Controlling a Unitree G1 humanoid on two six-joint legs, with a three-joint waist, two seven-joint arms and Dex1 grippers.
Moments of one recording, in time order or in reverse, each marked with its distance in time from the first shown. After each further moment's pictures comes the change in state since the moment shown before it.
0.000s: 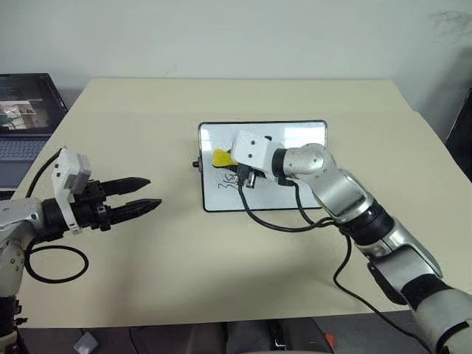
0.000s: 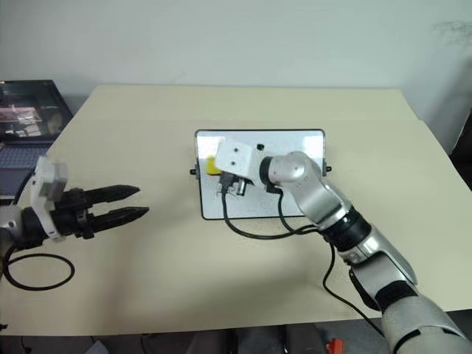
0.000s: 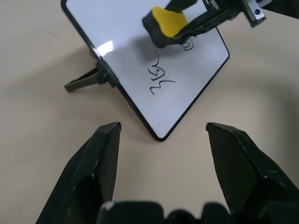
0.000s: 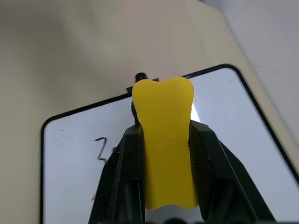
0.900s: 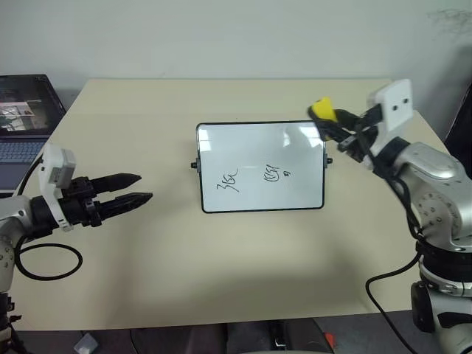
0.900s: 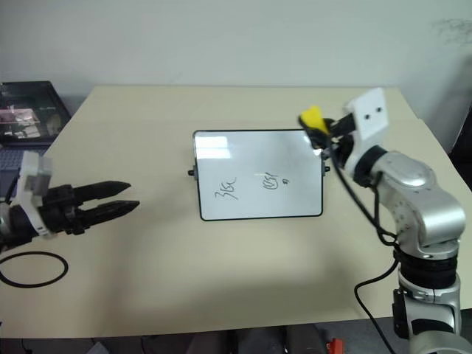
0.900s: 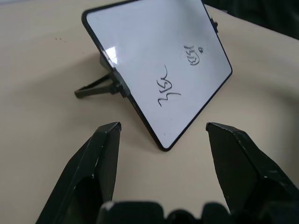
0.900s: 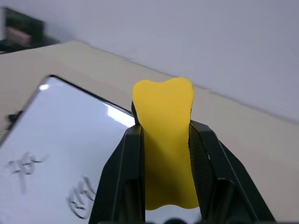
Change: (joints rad) left arm -0.011 0.004 0.025 0.074 -0.021 0.017 -0.019; right arm 0.321 -0.208 -0.571 -0.509 0.494 0.413 -0.259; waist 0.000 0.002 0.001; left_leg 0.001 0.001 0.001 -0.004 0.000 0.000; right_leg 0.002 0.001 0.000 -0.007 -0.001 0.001
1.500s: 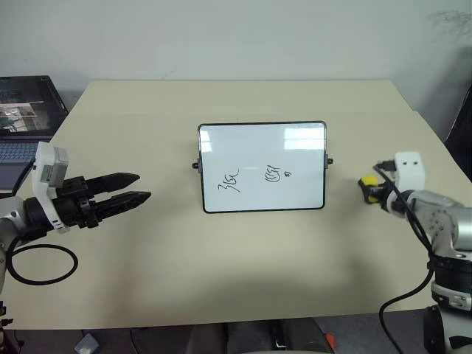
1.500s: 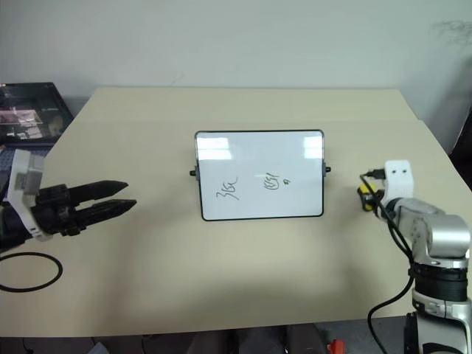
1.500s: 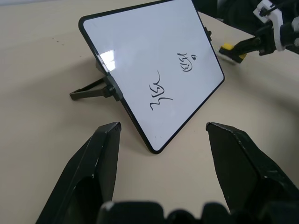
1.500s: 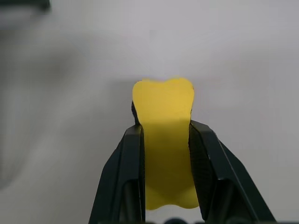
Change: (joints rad) left arm 0.023 0.029 0.054 -0.041 -0.091 0.083 0.034; right arm 0.168 -0.043 -0.239 0.248 -0.087 0.354 -0.266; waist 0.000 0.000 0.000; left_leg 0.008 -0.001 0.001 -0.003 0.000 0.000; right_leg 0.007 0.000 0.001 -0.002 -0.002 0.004
